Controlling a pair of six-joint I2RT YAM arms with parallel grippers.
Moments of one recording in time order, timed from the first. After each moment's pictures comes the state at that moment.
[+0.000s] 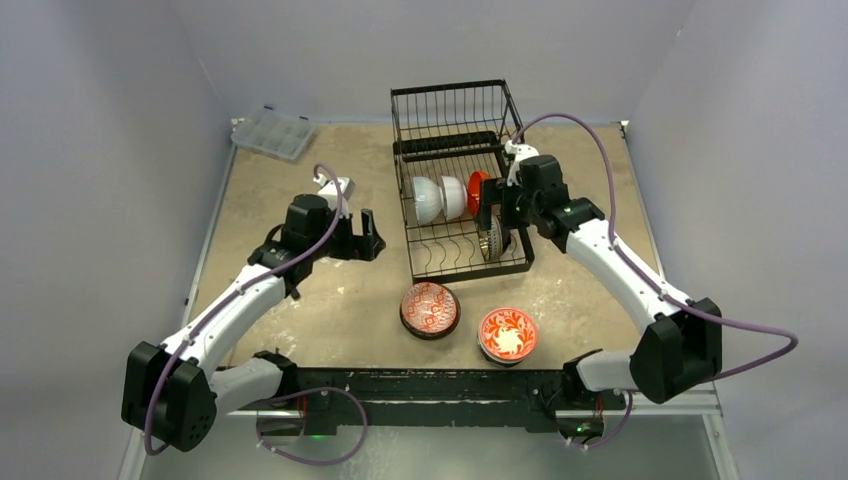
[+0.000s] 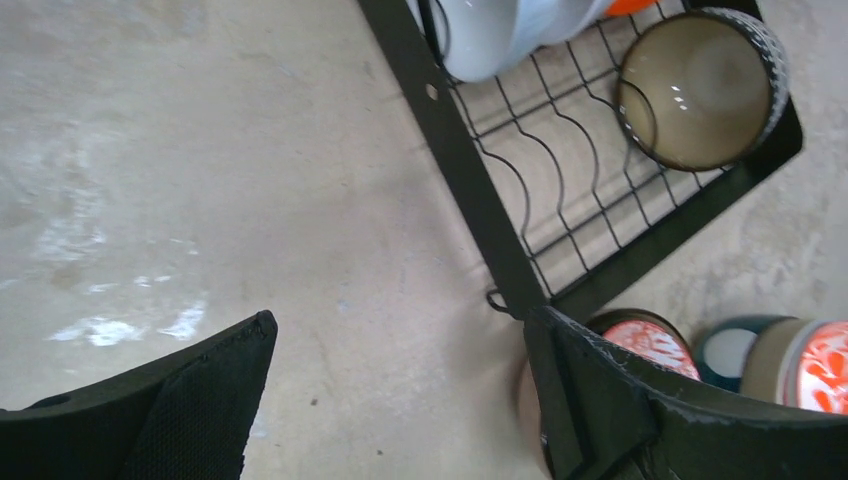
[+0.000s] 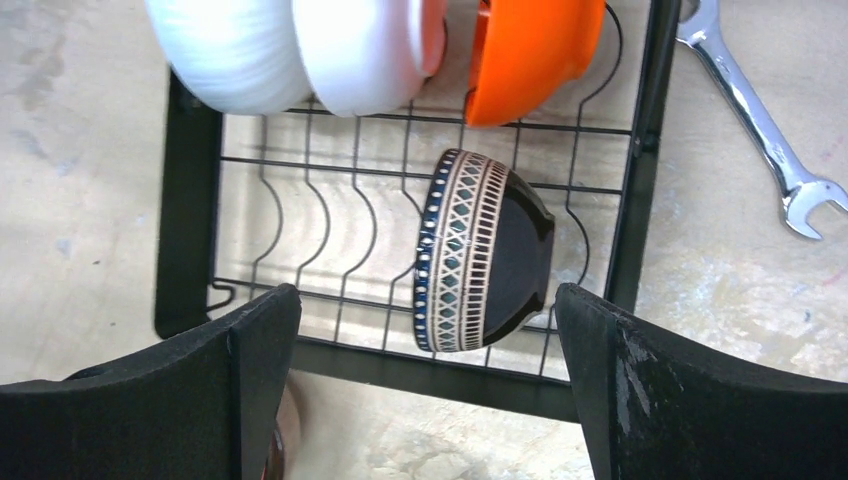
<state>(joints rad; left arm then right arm) -0.38 1.10 0.76 -0.25 0.15 -0.31 0.40 1.35 1.11 -0.50 -0.03 0.24</state>
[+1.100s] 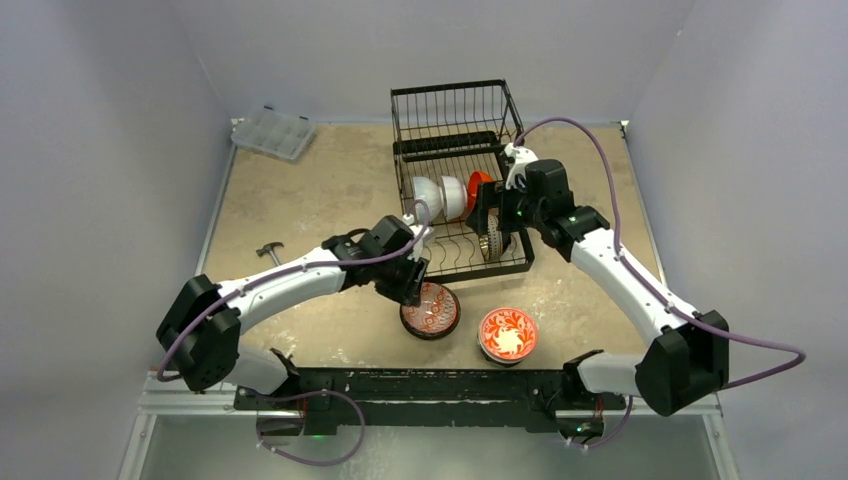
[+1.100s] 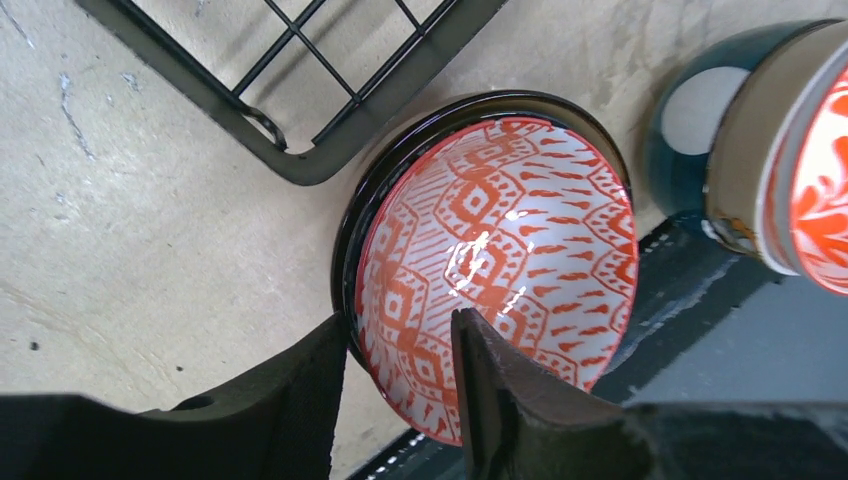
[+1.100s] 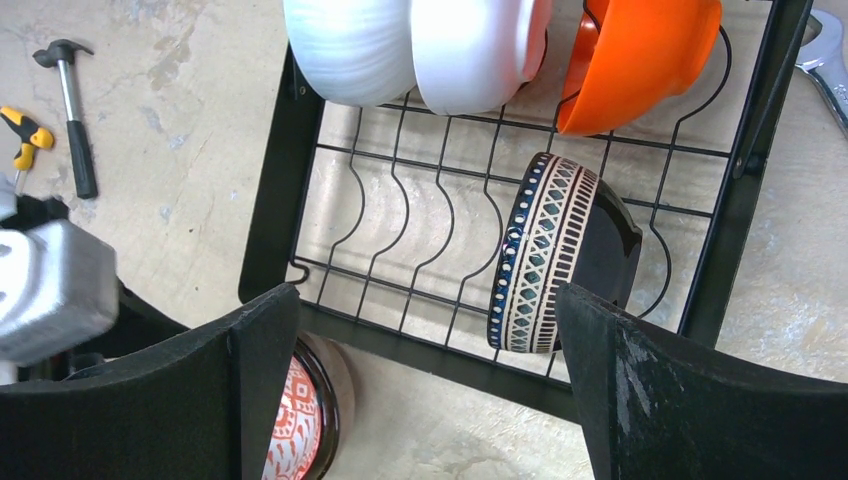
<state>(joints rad) -0.79 1.41 0.94 -0.54 0.23 -0.38 0.40 1.28 1.05 -0.42 -0.21 0.27</state>
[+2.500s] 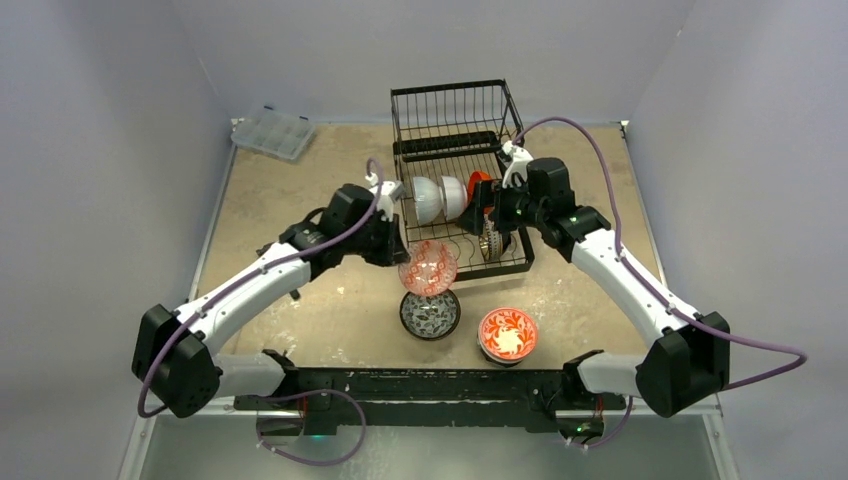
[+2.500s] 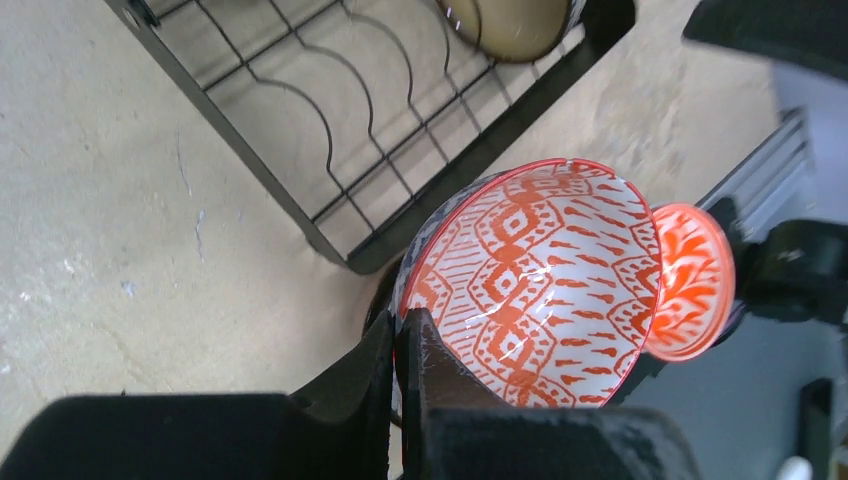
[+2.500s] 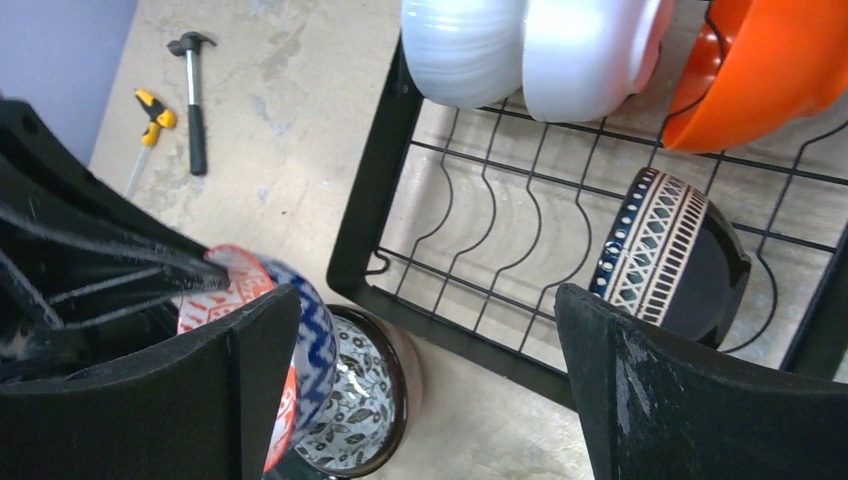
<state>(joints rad) -0.67 1.29 1.01 -0.48 0.24 -0.42 0.40 1.28 1.06 -0.38 -0.36 0.33</state>
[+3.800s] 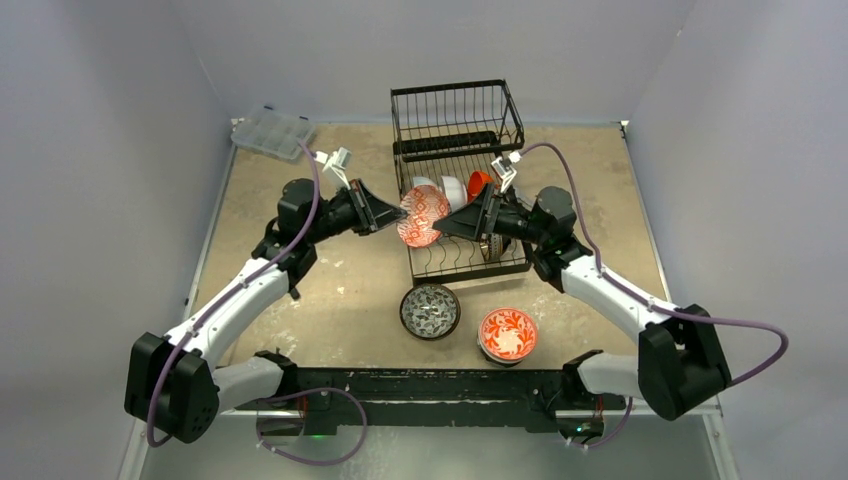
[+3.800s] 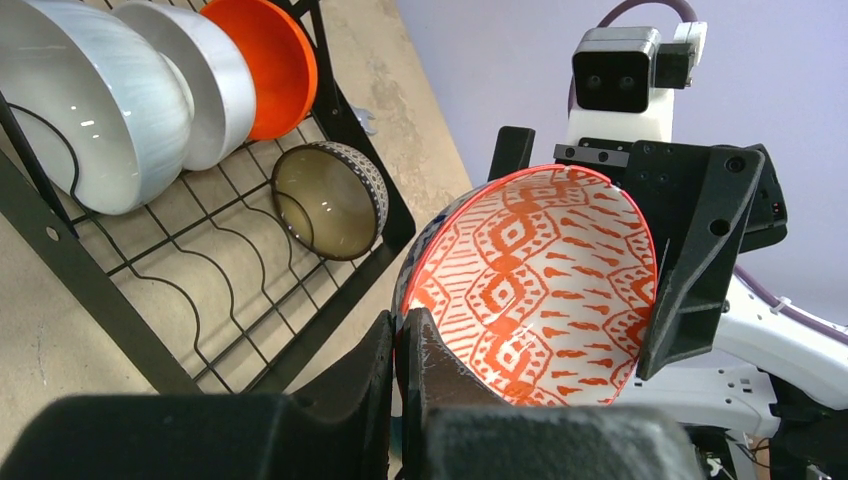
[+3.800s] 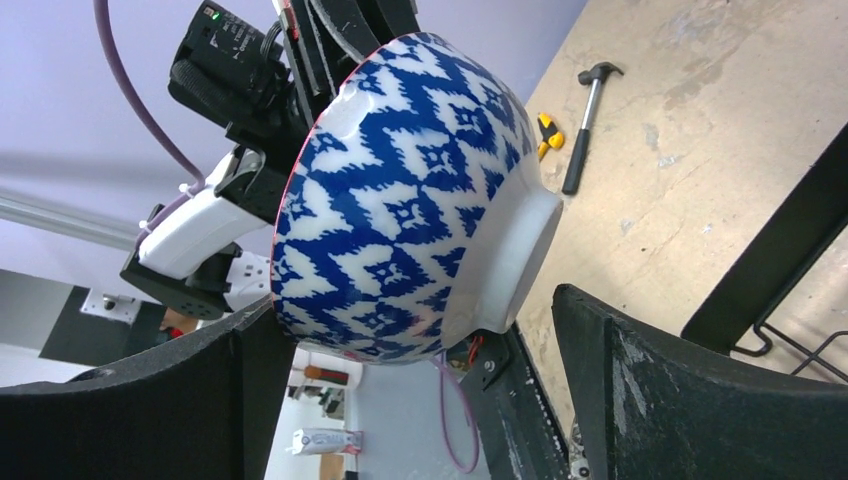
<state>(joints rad) -0.39 1.15 0.80 0.19 0.55 -0.84 0.43 1.26 0.72 0.56 -0.84 1.10</state>
